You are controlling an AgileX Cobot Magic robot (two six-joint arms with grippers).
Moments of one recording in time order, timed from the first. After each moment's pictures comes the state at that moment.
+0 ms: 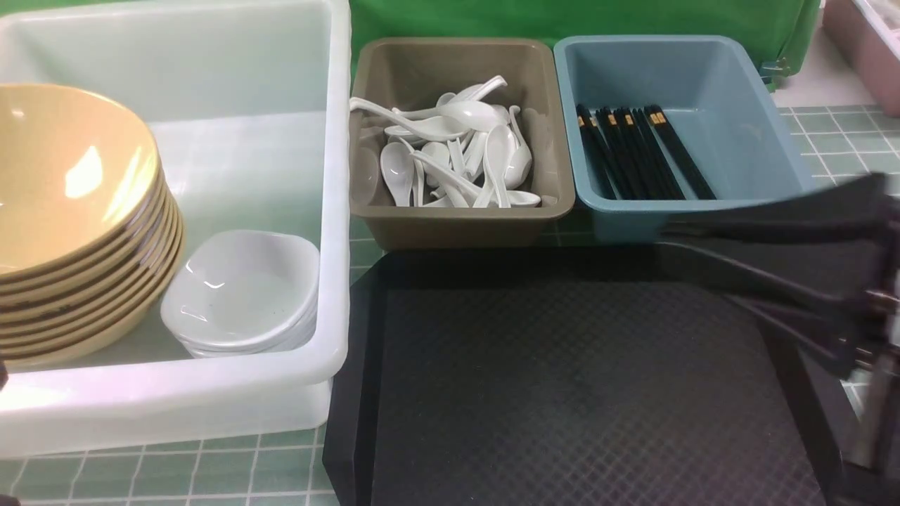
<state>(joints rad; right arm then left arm) 0.90 0.78 -0.82 0.04 0.34 -0.31 -0.15 0.16 -0.38 0.06 0.51 0.03</state>
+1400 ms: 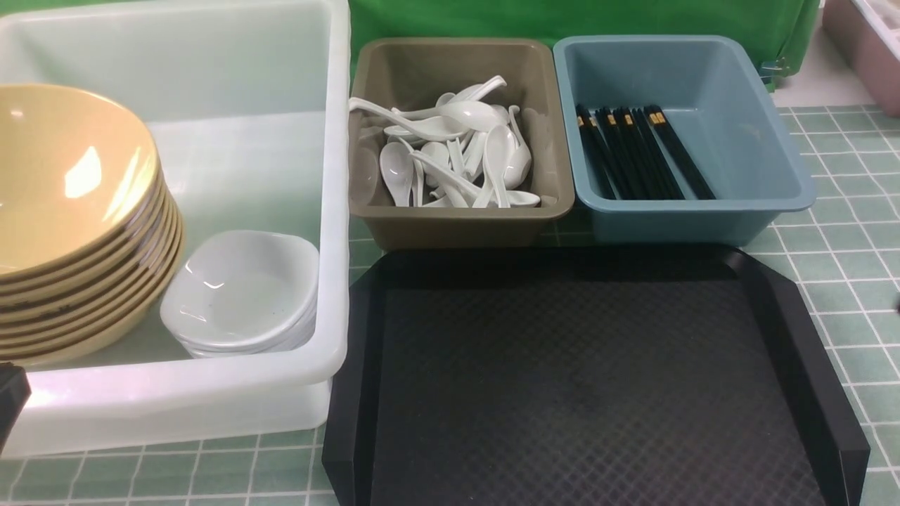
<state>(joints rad) 0.40 0.29 -0.29 0.01 0.11 -0.02 -0.15 0.15 -0.33 0.06 0.50 0.03</state>
